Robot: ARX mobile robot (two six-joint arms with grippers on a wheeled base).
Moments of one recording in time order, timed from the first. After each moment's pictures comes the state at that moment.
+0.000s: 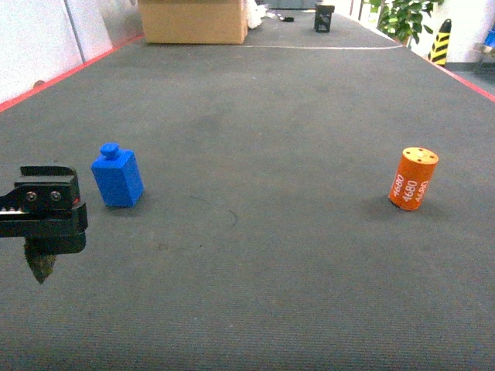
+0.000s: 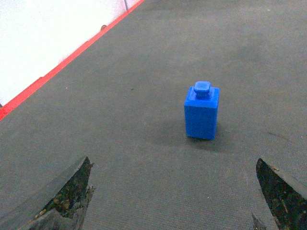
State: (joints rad) left arm -0.41 1.43 0.33 0.86 -0.68 0.00; right arm 0.00 0.00 0.01 0.00 0.00 0.00
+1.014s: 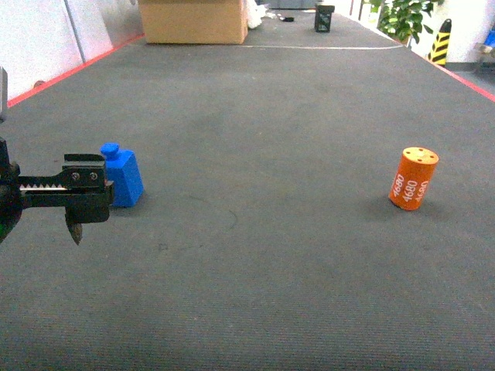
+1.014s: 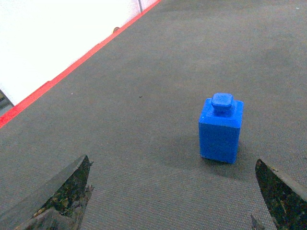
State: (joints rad) left arm -0.33 1.72 0.47 1.05 -0.67 0.06; right arm 0.00 0.00 0.01 0.00 0.00 0.00
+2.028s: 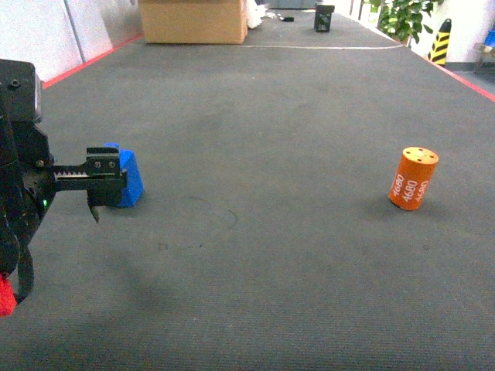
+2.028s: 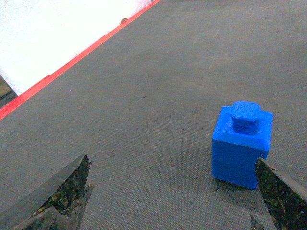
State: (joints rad) left arm -0.26 1.92 0.65 1.05 -0.66 0.06; right arm 0.00 0.00 0.01 0.00 0.00 0.00
